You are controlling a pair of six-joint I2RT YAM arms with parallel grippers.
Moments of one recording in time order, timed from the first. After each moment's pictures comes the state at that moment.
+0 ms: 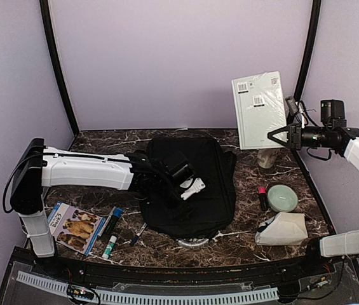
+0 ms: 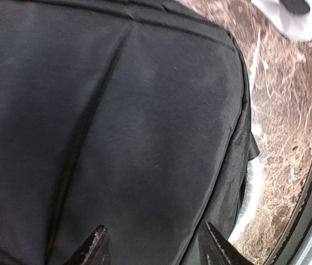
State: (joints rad) left arm -1.10 1.84 1.40 -0.63 0.00 0.03; right arm 0.01 1.14 1.07 -0.52 -0.96 -0.11
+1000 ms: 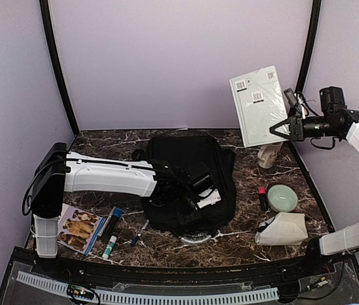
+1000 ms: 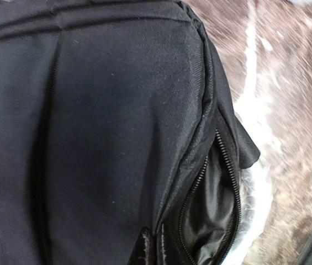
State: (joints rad) left arm -1.16 2.03 1.58 -0.71 -0.10 0.18; right arm 0.01 1.23 1.27 -0.77 -0.92 -0.21
